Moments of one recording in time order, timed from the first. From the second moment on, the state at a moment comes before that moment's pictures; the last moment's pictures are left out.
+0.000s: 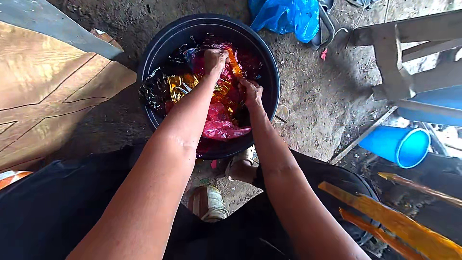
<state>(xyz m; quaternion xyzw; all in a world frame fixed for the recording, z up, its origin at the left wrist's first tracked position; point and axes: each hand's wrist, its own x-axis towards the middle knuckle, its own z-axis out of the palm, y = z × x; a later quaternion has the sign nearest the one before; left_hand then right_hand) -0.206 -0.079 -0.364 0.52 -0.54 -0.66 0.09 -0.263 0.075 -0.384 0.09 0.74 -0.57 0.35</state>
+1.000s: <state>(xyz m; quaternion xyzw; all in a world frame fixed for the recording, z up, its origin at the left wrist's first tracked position) -0.080 -0.092 -0.317 0.40 -0.86 -0.16 -0.27 -0.156 0.095 -0.373 -0.56 0.74 -0.18 0.32</state>
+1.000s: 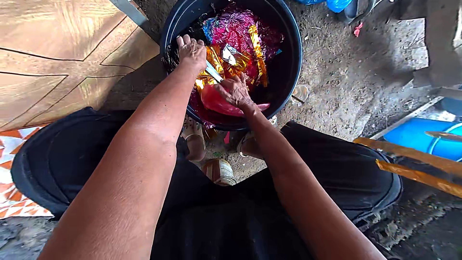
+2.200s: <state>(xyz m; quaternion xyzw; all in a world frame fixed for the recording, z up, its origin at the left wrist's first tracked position) -0.098 -0.024 -0.334 0.35 -0.89 -0.28 -0.10 -0.117 0.144 -0.344 -0.39 0.78 -0.07 0.48</state>
